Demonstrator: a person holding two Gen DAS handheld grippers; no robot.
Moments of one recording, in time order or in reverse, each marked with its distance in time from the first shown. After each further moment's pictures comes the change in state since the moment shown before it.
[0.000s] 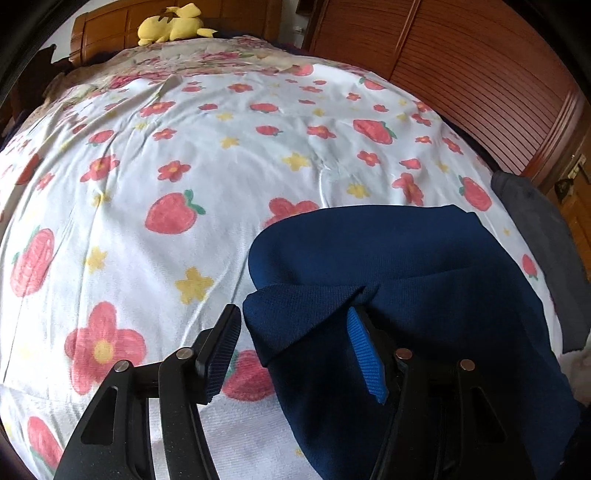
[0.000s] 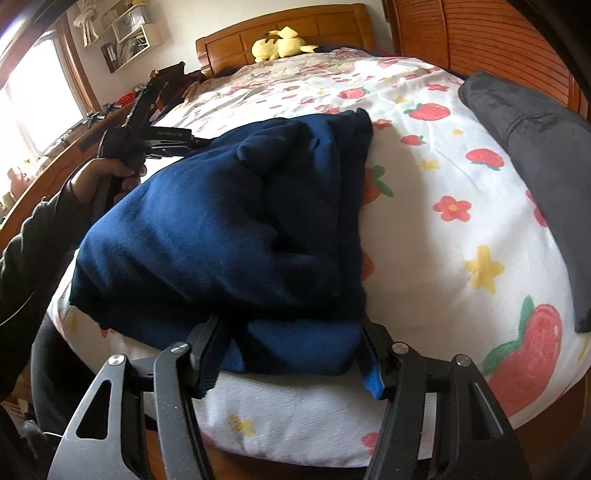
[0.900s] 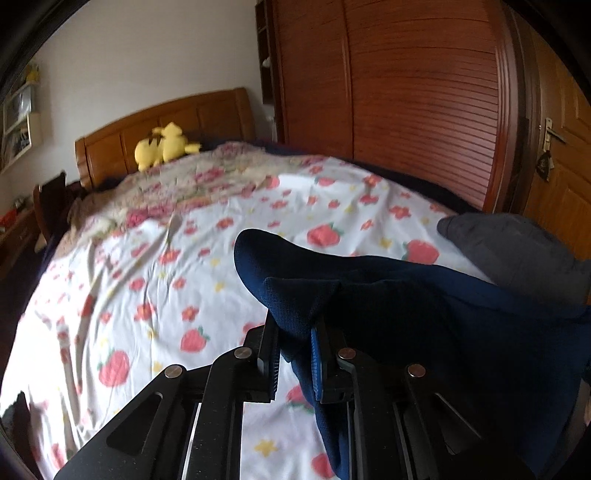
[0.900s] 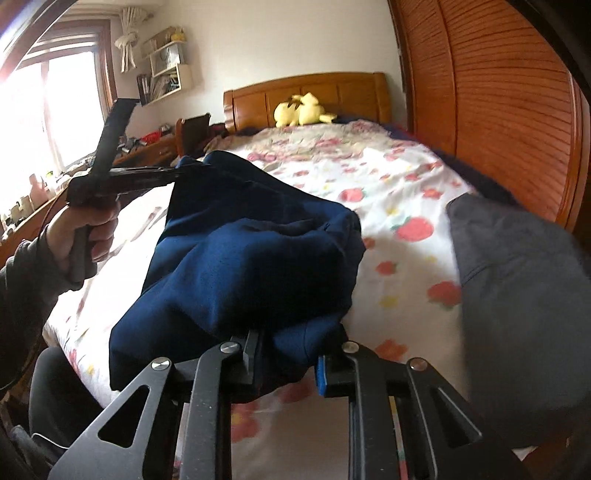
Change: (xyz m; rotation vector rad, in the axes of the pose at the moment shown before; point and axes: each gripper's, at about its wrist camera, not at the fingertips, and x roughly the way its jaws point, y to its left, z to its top) left arm -0.133 -0.113 -0.007 0.253 -0.347 0.172; right arm -0.078 -0.030 0.076 -0.127 -0.259 0.006
